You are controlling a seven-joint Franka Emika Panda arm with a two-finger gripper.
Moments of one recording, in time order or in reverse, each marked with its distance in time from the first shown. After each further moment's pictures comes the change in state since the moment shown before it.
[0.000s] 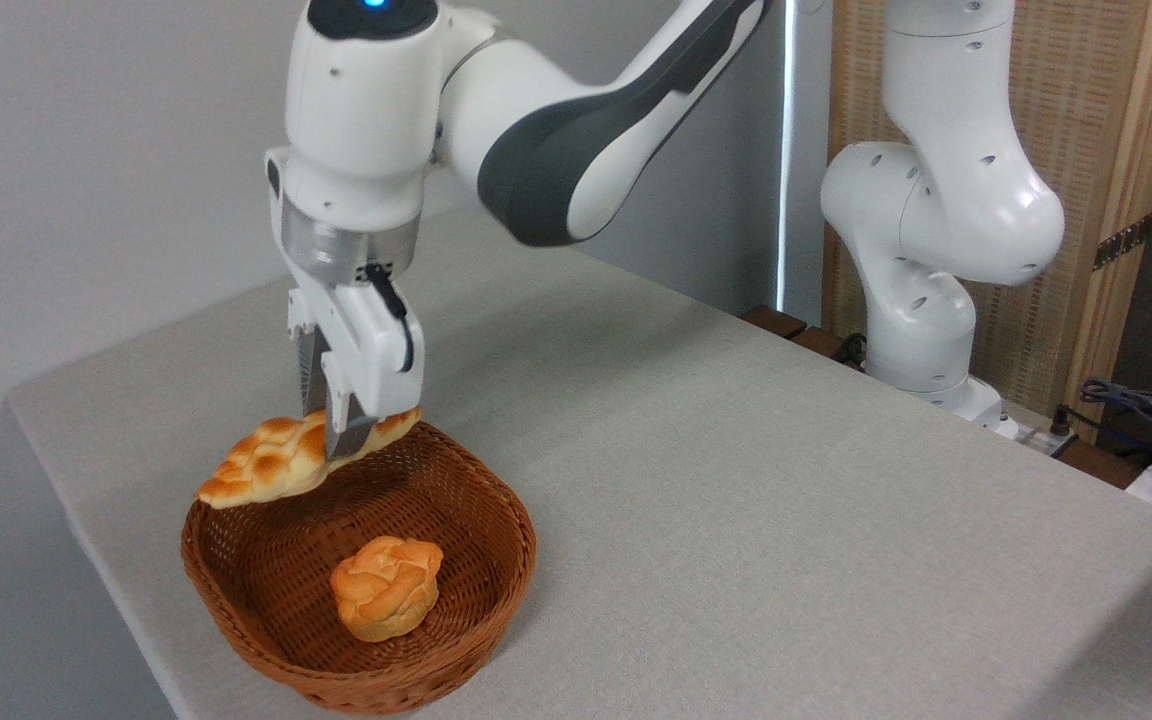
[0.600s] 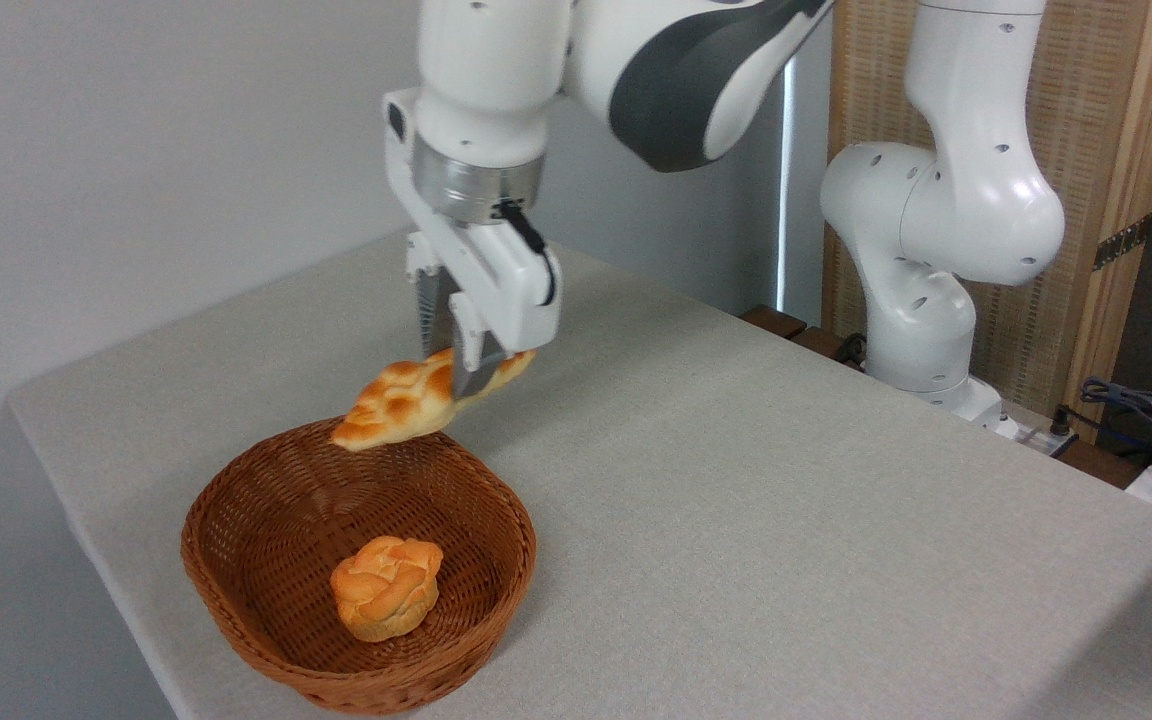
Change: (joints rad) arm 0.005 -0.277 0.050 -0.257 0.000 -0.127 0.000
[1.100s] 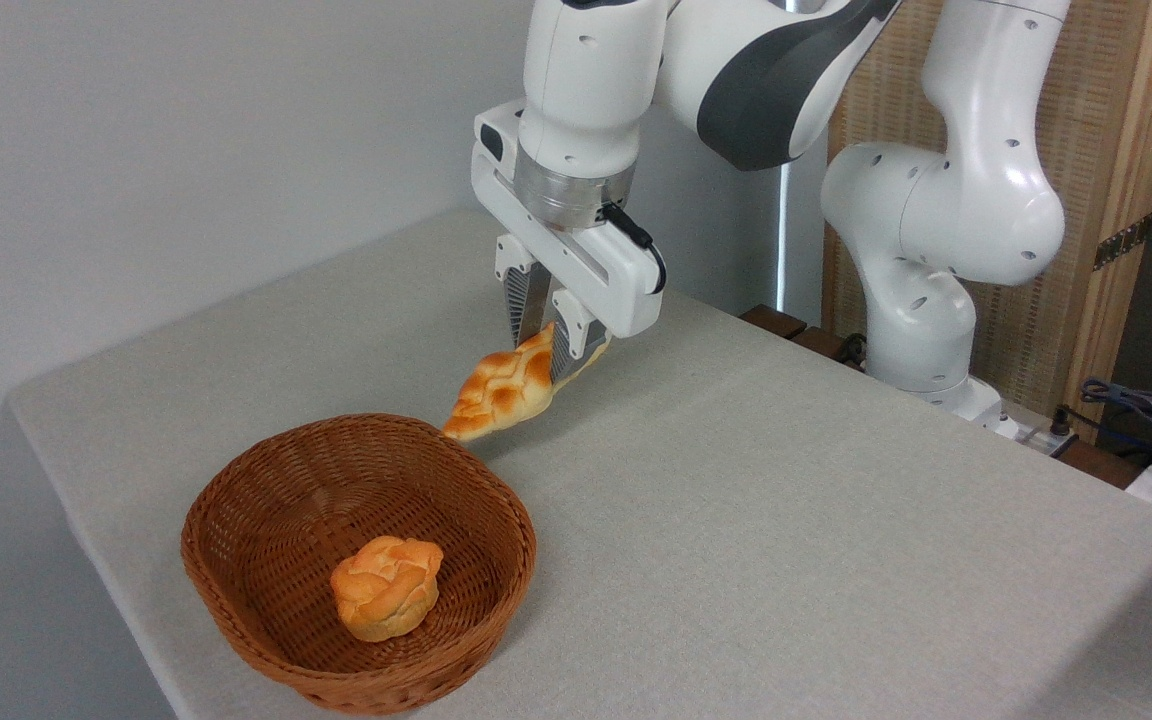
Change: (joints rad) arm -0.005 -0.186 -0.006 -0.236 0.000 -0.029 -0.137
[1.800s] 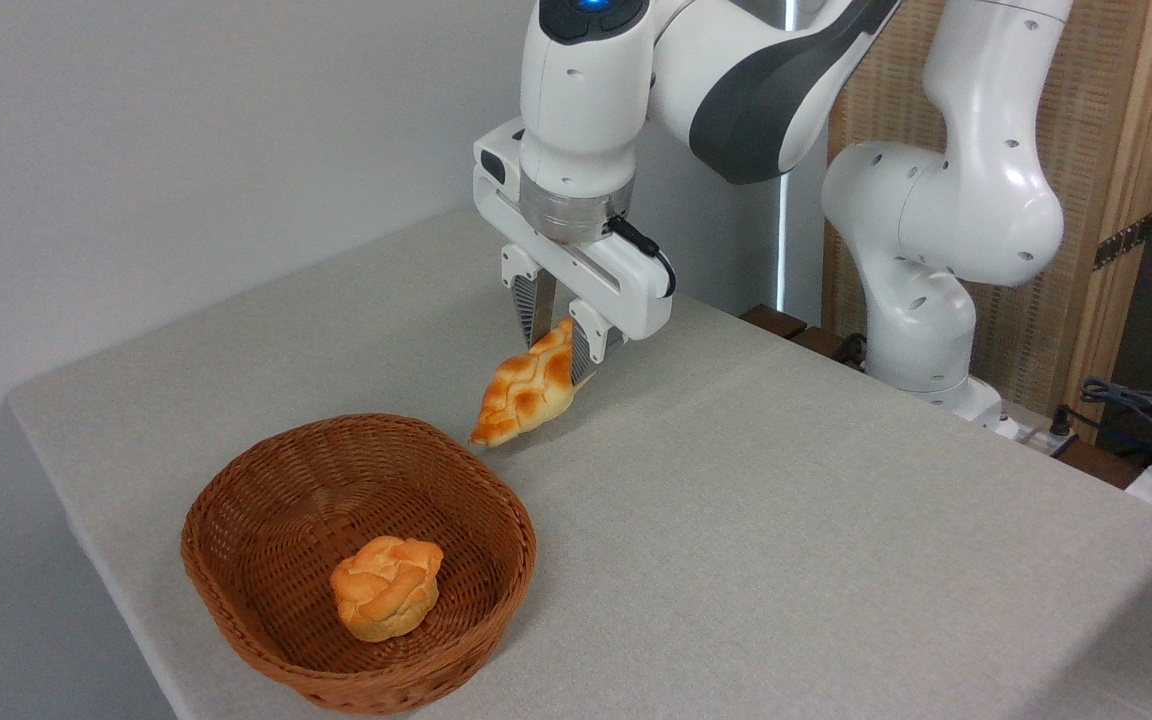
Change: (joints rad) arm -0.024 0.000 -0.004 -0.035 0.000 -0.028 -0.095
